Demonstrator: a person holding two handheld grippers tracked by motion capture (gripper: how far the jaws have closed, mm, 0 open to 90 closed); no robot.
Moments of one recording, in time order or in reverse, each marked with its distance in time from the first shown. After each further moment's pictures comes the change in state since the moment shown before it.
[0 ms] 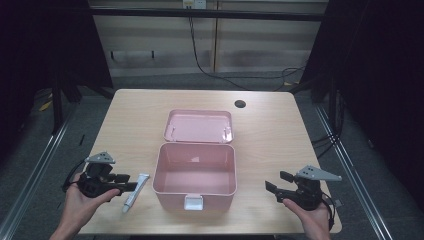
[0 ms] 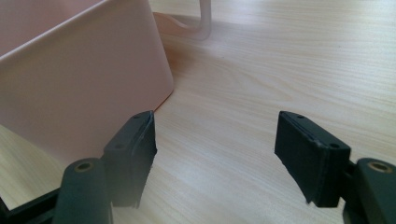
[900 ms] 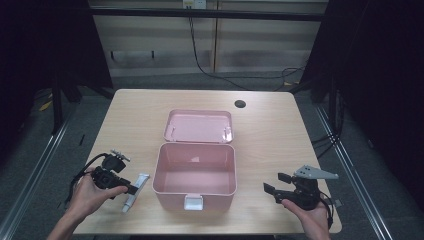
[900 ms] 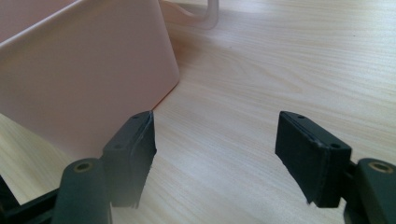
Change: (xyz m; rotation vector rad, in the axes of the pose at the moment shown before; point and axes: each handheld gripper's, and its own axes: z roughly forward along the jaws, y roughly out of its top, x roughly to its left) left arm 0.019 0.012 0.040 0.307 0.048 -0.052; right arm 0.000 0.000 0.004 0.041 0.024 -0.003
